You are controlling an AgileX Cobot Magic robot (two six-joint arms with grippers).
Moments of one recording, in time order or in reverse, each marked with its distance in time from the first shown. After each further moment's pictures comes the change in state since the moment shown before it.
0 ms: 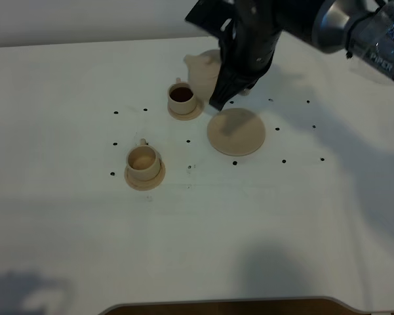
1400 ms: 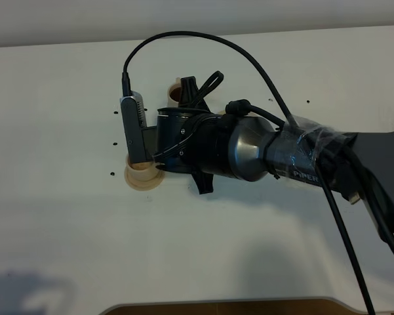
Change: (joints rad) left arm 0.000 0.000 0.000 0.000 0.000 0.002; right arm 0.337 0.015 0.319 -0.613 -0.199 0.050
